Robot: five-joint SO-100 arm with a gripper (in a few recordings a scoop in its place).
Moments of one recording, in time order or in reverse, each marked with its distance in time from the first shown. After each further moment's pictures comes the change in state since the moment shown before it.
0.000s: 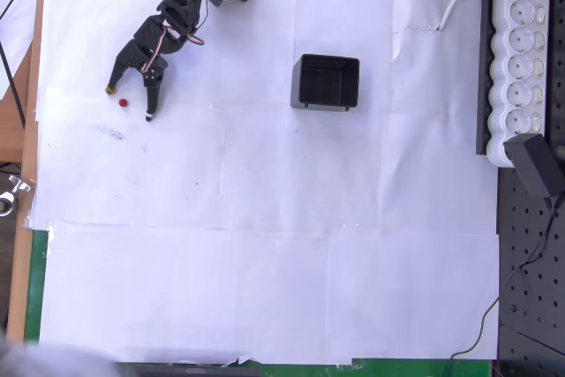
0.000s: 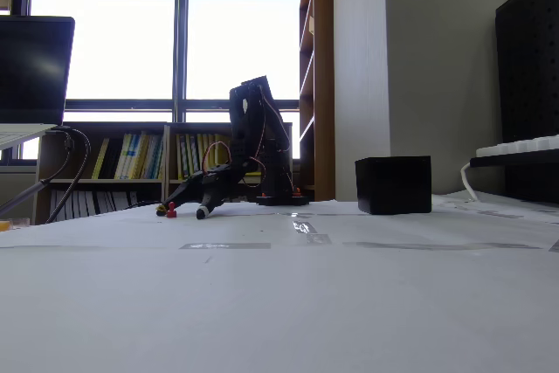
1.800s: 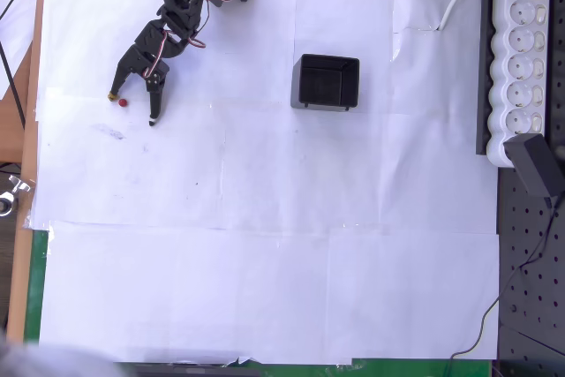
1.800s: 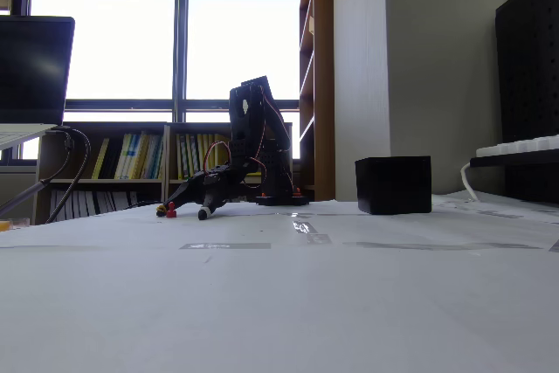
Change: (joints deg) arm -0.7 0.7 1.3 1.0 -0.4
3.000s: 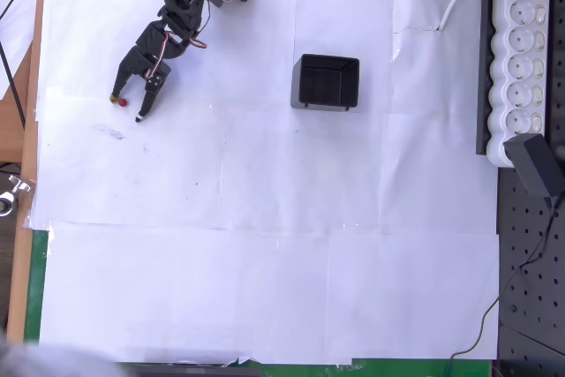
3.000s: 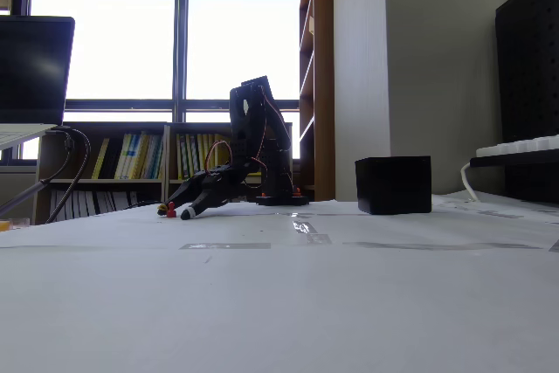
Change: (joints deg) arm 0.4 0.8 0.1 -0.8 0.0
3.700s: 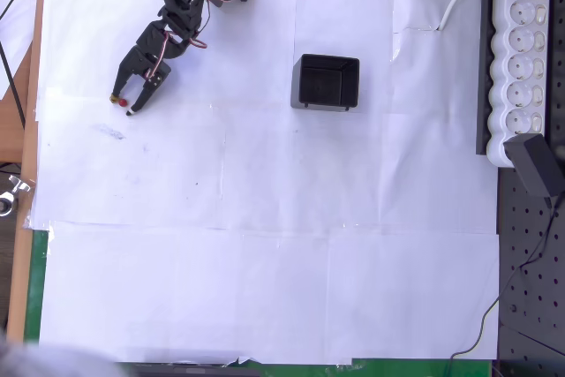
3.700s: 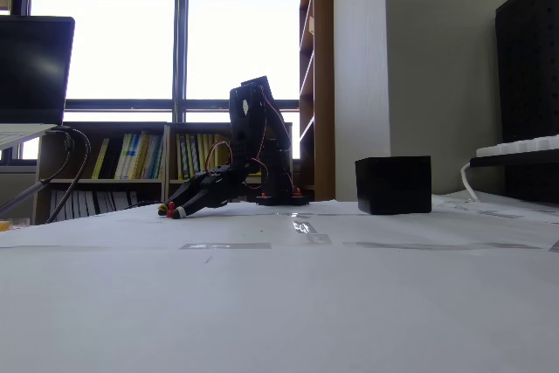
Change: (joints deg) arm -0.1 0.4 -0.4 -0.7 -0.6
